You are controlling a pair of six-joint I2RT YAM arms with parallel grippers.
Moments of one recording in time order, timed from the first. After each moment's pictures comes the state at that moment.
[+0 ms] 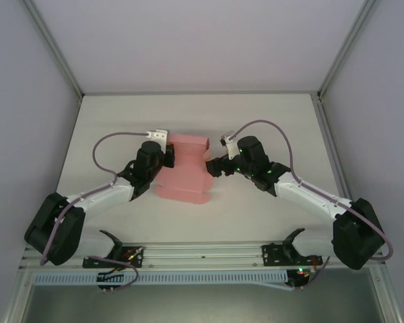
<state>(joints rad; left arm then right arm) -0.62 1.34 0.65 0.28 -0.24 -0.24 0.67 1.26 0.79 -0.09 -0.16 0.17</state>
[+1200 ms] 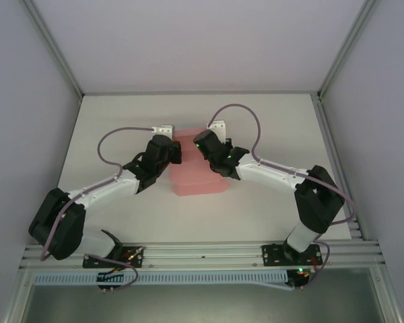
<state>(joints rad) -0.67 1.38 0.81 0.06 -0.30 -0.41 0.85 1.65 1.18 -0.35 0.67 0.51</state>
